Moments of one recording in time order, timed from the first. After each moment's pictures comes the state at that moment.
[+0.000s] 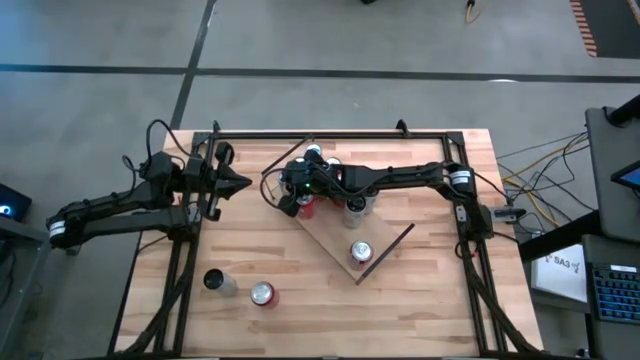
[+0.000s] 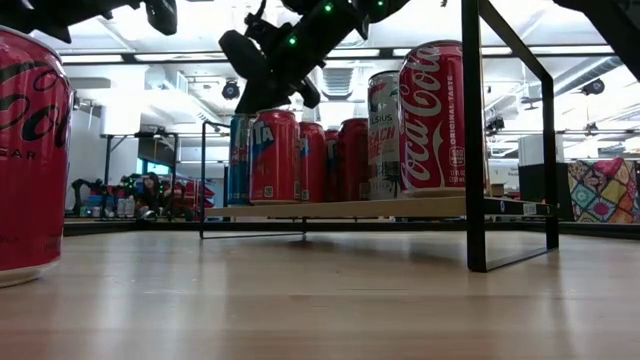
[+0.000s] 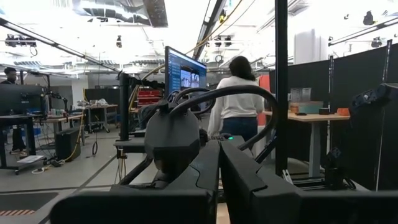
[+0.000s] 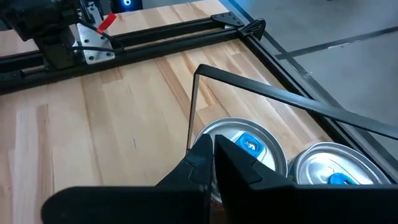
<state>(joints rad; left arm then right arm) 0.35 0.55 0.46 0.42 0.46 -0.11 -0.08 2.08 1.78 -0.26 0.31 0.14</state>
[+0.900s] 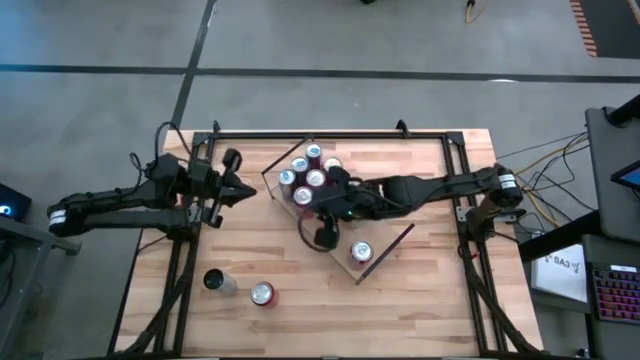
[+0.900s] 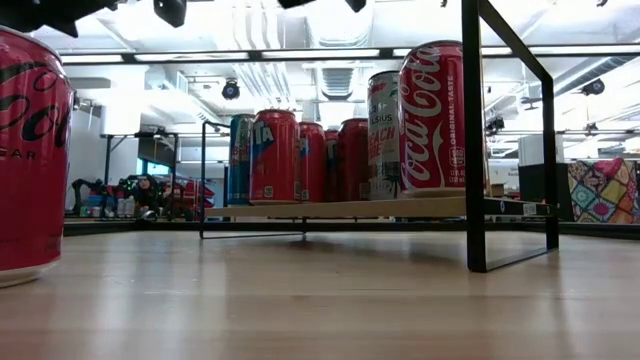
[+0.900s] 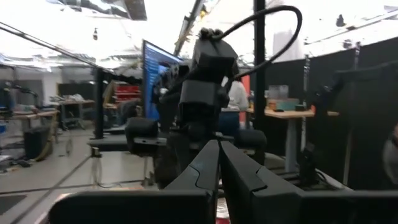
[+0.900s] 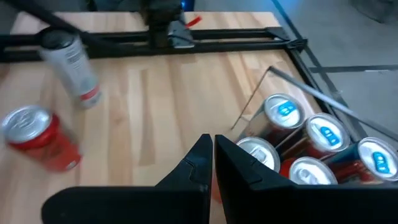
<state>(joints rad) 0.25 0.62 0.49 0.43 0.46 -0.11 0.13 1.78 1.76 -0.62 0.31 0.11</state>
